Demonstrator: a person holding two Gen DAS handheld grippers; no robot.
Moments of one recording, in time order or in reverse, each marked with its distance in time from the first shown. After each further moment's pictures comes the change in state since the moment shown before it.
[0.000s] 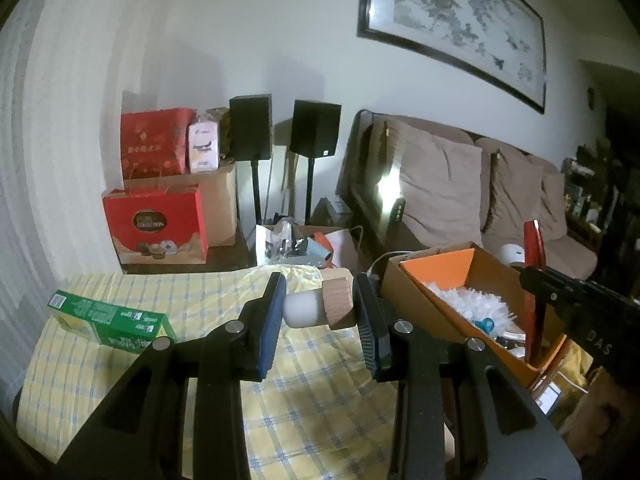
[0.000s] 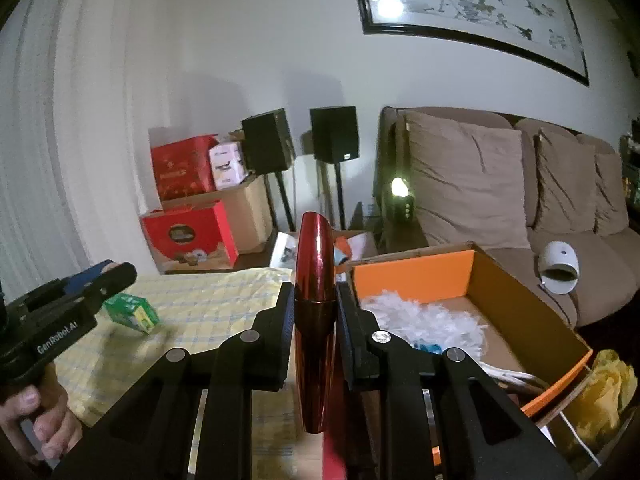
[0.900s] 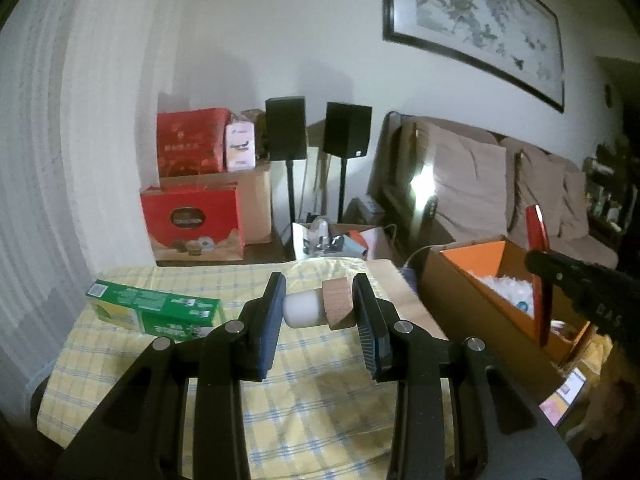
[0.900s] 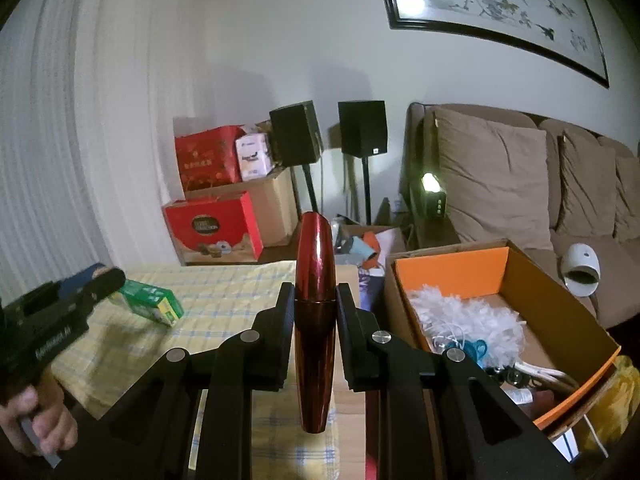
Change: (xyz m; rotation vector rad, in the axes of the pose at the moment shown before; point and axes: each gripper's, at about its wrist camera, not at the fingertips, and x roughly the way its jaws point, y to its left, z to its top) left arm -0.022 0.039 -0.024 -0.007 -0.020 0.093; right arm 0.011 0.037 -0.006 -0.030 0.013 0.084
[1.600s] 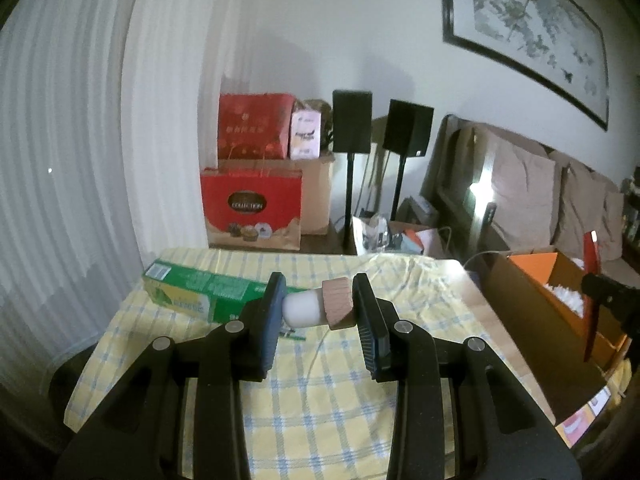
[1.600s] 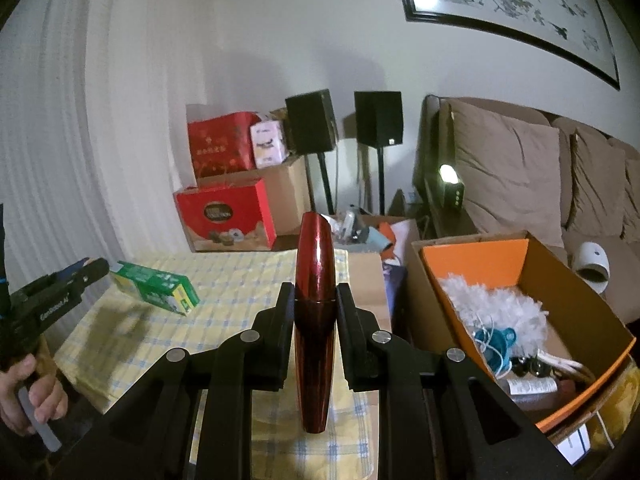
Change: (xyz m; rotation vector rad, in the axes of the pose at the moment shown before) left arm 0.002 0.084 -0.014 -0.081 0.008 0.147; right arm 0.014 0.028 -0.011 -0.029 0.031 0.036
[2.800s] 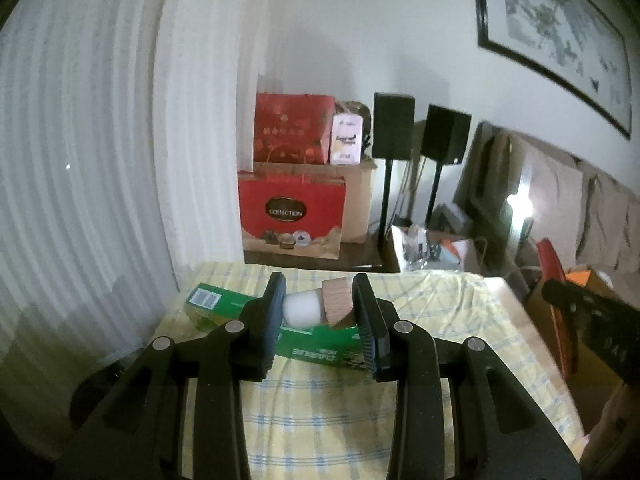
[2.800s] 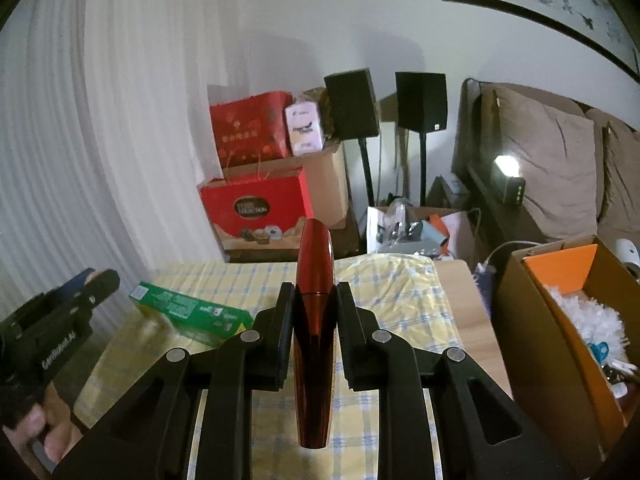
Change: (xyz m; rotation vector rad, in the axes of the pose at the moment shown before) left arm 0.030 0.072 0.026 -0.047 0.015 0.066; right arm 0.086 0.107 0.029 0.023 0.069 0.041
